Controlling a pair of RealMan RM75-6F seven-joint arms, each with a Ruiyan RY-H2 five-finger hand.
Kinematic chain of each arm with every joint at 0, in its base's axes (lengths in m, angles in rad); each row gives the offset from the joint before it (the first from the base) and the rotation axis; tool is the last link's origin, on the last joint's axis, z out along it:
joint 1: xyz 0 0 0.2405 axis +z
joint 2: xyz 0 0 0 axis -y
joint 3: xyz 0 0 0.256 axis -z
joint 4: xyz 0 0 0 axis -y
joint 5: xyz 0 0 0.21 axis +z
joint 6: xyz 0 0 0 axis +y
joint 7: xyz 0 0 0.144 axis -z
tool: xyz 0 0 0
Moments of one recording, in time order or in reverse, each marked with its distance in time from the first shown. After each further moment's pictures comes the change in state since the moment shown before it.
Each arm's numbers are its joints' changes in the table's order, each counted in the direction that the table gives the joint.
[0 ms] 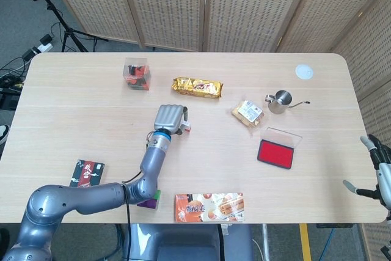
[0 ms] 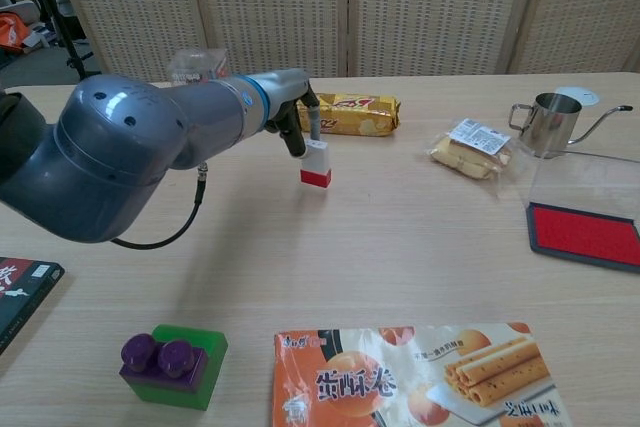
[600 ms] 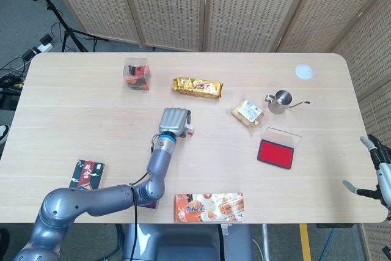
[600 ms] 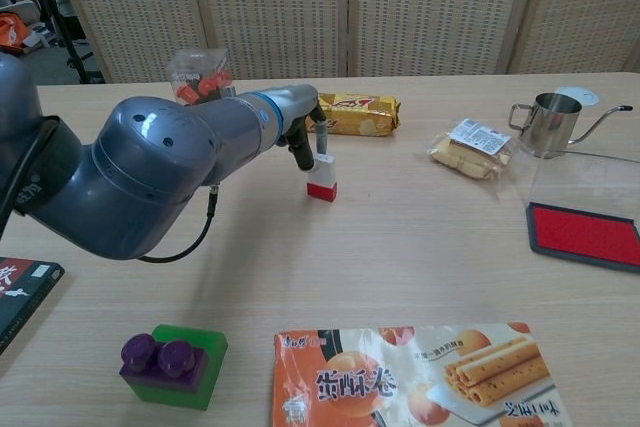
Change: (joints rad) left arm -0.024 0.067 0.012 -0.087 -0.023 -0.013 -0.027; right arm 0.000 -0.008 0.001 -0.003 -0.005 -0.005 -0.029
